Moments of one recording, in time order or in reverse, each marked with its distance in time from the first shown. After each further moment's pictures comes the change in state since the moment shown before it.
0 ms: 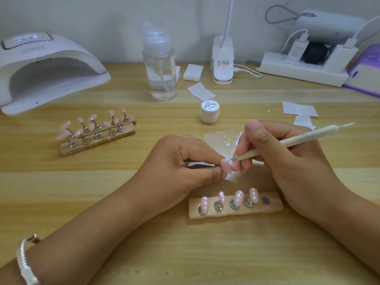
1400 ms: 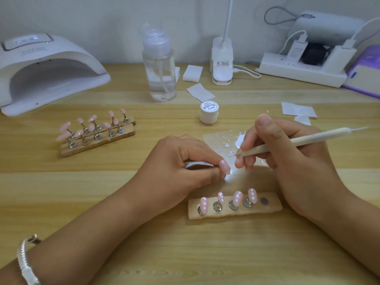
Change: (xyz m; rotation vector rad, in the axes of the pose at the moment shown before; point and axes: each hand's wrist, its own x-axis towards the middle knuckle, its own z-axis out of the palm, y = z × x) left_hand -0.001 -0.004 -0.001 0.052 -0.001 0.007; right_hand 0.000 -0.001 0.000 0.059 0.071 -0.079
